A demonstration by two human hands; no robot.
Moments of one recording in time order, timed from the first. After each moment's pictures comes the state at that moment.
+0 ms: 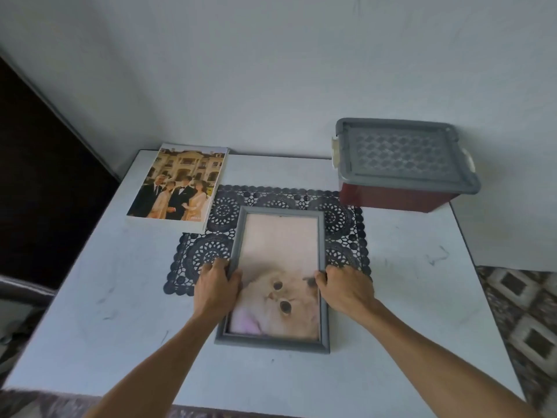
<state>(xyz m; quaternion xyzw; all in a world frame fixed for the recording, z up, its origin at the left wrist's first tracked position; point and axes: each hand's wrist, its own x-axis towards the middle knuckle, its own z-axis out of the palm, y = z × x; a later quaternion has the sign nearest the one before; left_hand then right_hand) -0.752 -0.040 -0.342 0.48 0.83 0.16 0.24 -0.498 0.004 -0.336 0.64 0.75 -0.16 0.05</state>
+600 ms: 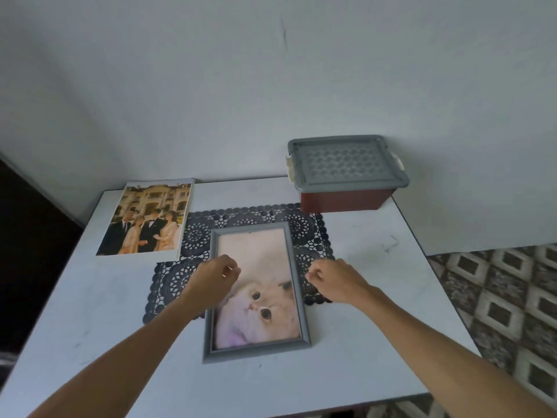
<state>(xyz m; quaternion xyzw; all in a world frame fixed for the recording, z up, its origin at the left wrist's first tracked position) -0.743 -0.005 -0.296 0.69 0.68 0.09 0.25 -0.461 -0.009 -0.297 0.64 0.71 -0.29 0.00</state>
